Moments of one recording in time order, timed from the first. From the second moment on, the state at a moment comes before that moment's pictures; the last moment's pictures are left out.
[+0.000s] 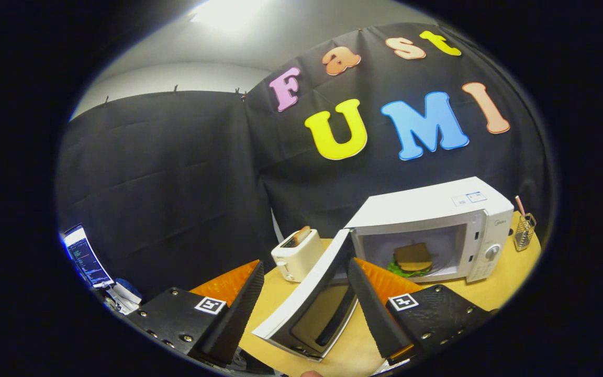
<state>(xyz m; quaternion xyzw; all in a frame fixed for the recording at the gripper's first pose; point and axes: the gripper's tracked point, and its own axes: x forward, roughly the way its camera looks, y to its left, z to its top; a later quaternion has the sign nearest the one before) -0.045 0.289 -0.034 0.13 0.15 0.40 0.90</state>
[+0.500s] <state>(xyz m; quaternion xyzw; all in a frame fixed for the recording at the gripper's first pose) -0.126 0.370 -0.048 0.08 0.16 0.53 0.83</state>
